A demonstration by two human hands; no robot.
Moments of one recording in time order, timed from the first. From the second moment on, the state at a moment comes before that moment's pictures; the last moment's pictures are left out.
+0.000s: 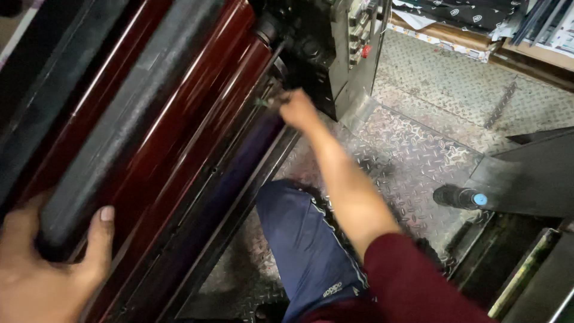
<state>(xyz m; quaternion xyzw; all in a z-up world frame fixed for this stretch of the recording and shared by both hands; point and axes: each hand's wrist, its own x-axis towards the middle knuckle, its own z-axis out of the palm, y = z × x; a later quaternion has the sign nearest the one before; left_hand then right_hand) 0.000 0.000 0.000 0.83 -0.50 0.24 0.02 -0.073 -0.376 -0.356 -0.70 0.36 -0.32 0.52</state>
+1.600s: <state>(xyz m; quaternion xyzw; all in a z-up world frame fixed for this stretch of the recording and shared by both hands) 0.008 0.003 0.003 0.81 -0.50 0.30 -0.07 -0.026 -0.252 -0.299 -0.50 0.43 -0.36 0.66</state>
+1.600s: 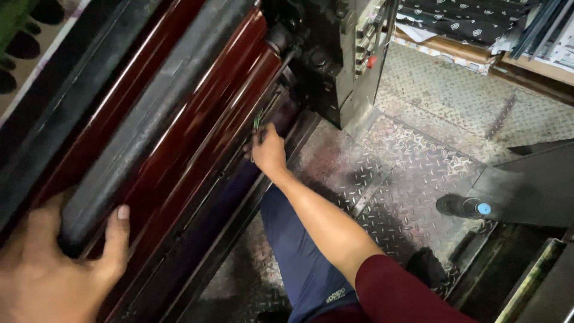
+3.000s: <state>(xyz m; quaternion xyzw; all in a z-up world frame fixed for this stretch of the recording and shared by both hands) -0.011 -0.013 0.015 0.79 -0.40 0.40 -0.25 -0.043 -0.383 -0.330 -0.08 0.05 -0.33 0.94</state>
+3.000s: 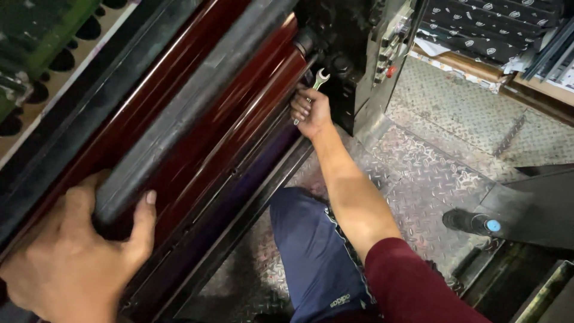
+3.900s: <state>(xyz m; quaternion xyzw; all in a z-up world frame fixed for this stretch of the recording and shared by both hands) -0.008 -0.016 0.021 0.82 -0.42 0.31 -0.24 0.004 -0.293 -0.338 -0.53 0.40 -0.60 0.45</state>
